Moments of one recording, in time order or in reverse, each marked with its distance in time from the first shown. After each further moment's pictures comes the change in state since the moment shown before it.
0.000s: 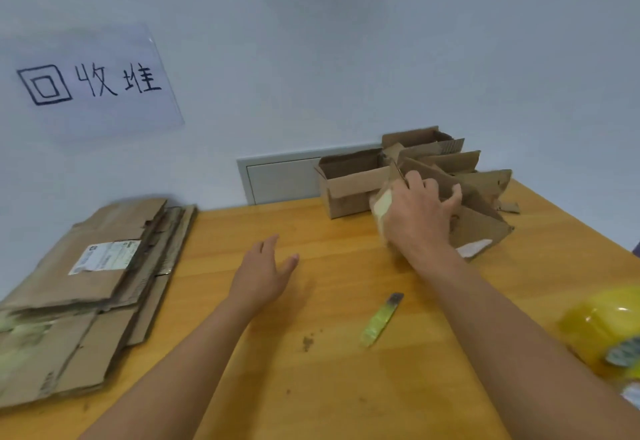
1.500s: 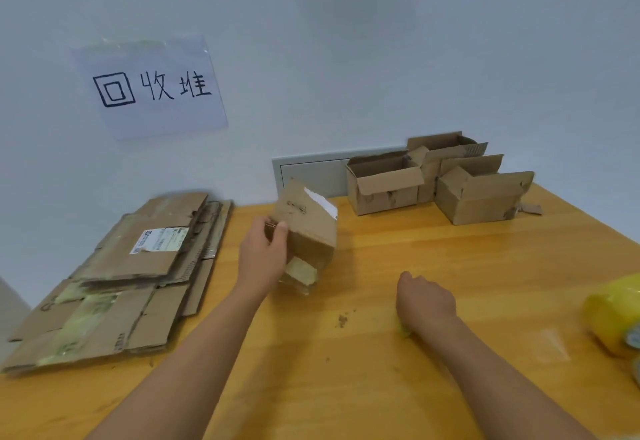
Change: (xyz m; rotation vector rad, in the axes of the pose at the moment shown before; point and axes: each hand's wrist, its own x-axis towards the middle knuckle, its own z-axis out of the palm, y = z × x) left_hand -0.059 0.009 -0.071 -0.543 0.355 -0.092; right_hand -0.114 -0.016 0.047 -0.129 -0.599 -0.022
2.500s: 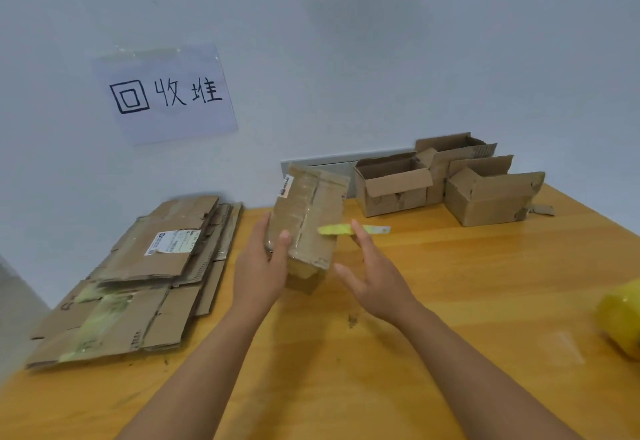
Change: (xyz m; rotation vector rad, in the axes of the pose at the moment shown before) left_hand -0.029 0.001 -0.026 0.105 0.016 0.159; right_hand -0.008 -0.057 -0.021 0.860 0.215 -0.520
